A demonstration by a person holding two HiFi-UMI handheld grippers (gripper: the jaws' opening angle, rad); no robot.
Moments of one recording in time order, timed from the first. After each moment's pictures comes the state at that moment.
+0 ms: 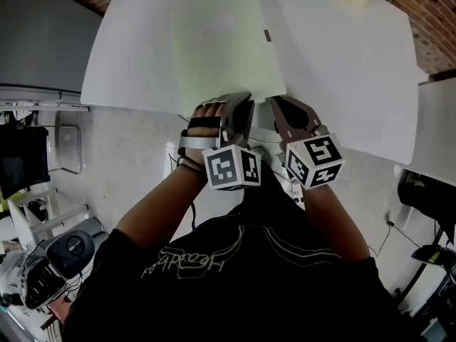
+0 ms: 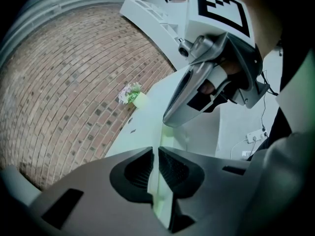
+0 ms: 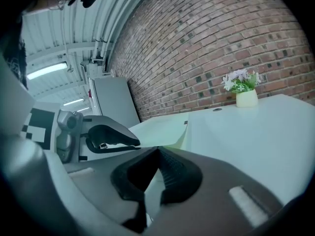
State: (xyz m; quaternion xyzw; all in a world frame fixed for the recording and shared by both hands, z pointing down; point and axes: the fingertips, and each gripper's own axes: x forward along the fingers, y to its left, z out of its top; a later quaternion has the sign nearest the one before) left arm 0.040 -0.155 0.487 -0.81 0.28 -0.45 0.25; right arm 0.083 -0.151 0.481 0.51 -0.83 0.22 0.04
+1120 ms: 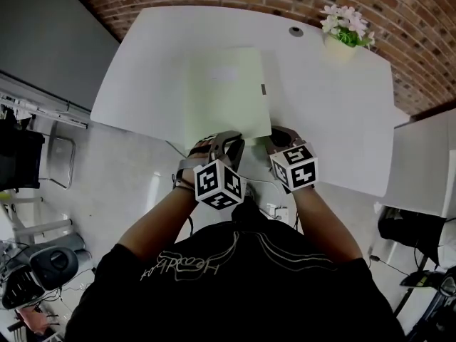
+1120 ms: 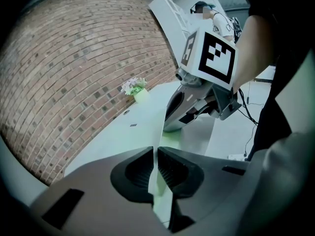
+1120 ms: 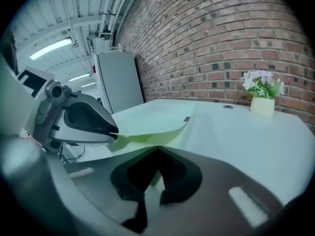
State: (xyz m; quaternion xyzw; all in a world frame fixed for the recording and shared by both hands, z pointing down) left arm 0.024 -0.152 0.481 -0.85 0.27 -0.44 0.11; right arm 0.082 -0.180 0.507 0.46 -0.84 0.22 0.19
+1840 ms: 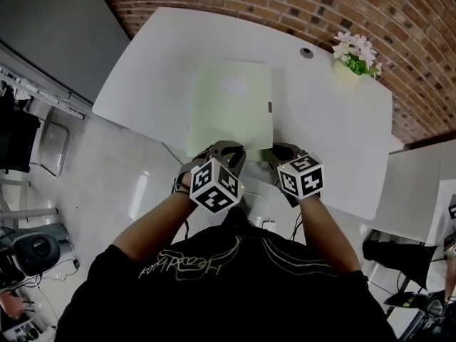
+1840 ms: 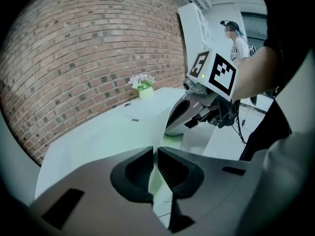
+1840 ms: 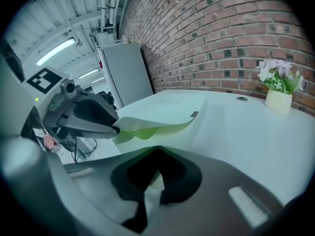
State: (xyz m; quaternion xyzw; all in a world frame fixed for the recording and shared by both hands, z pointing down) left arm 0.019 -0.156 0.475 -0.87 0.27 -0.41 -0.03; right arm 0.078 -0.179 0.510 0.38 -0.86 0.26 0.23
